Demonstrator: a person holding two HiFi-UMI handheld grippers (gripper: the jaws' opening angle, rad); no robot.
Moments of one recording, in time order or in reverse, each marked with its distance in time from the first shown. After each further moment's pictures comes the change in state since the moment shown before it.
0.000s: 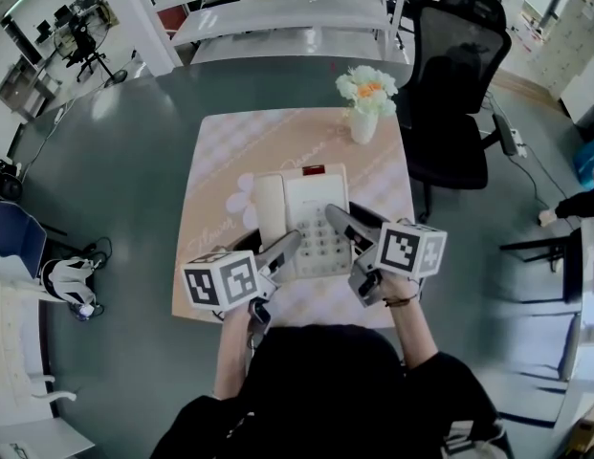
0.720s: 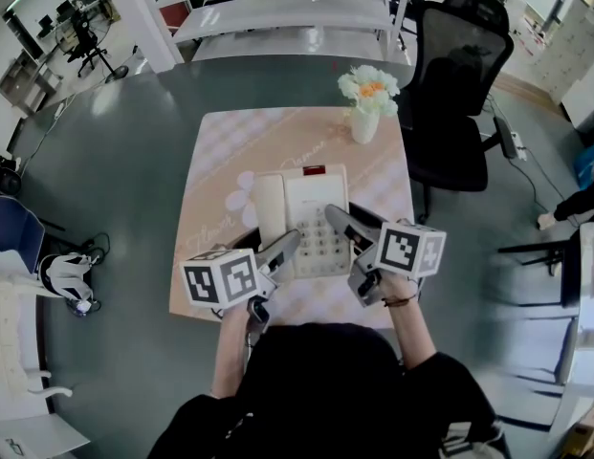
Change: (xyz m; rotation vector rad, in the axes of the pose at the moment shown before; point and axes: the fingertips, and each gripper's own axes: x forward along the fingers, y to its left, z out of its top) left arm 0.000 0.002 -0.001 -0.004 0.008 0.011; right arm 0.001 -0.002 -0.001 0.006 0.011 0.002
